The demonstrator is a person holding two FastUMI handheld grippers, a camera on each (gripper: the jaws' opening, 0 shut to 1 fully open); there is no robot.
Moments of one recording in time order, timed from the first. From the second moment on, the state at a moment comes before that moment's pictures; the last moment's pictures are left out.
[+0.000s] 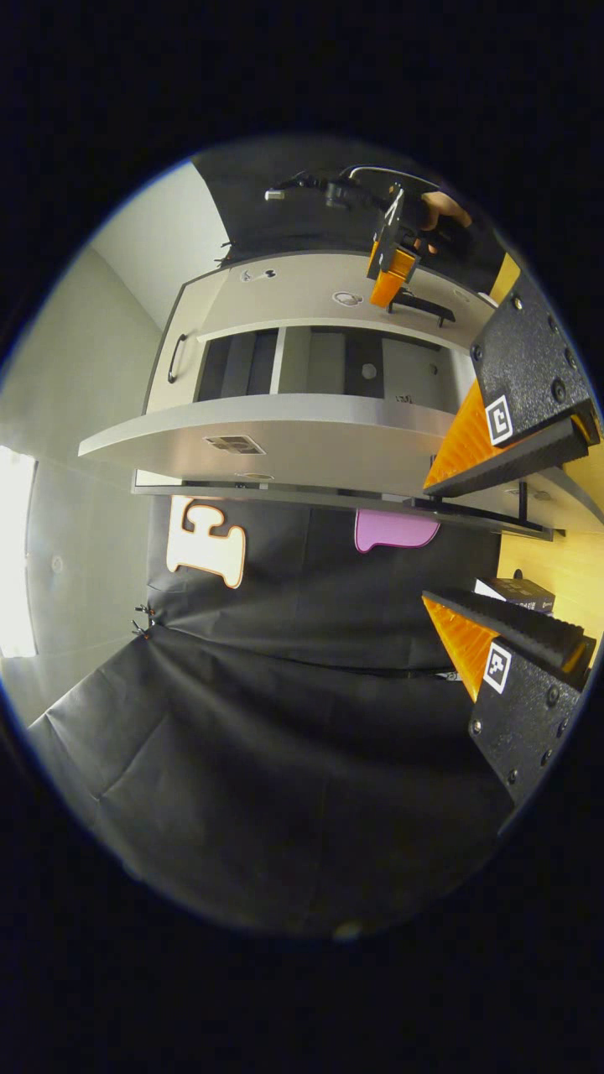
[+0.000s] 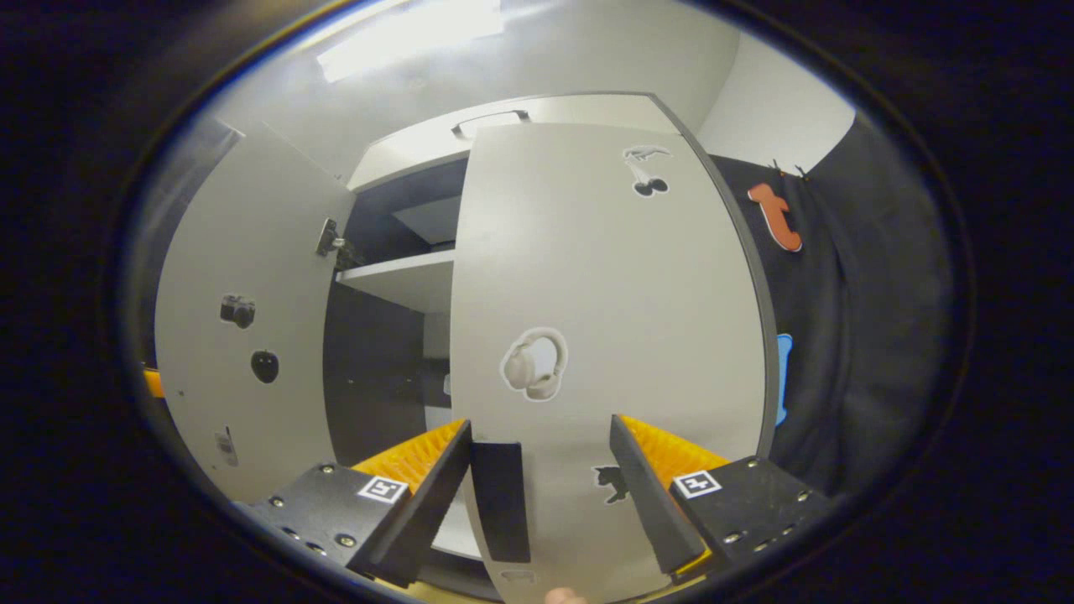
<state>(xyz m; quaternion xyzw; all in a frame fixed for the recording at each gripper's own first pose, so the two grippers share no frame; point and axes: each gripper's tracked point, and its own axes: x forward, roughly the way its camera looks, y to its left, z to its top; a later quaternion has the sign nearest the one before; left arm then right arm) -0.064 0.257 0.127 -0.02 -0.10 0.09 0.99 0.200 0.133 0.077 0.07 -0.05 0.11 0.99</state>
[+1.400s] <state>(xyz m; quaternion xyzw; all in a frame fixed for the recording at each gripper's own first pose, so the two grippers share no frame) 0.043 0.073 0.121 -0.04 -0.07 -0.14 0.99 0.141 -0.010 0.045 0.02 0.00 0.00 1.00</state>
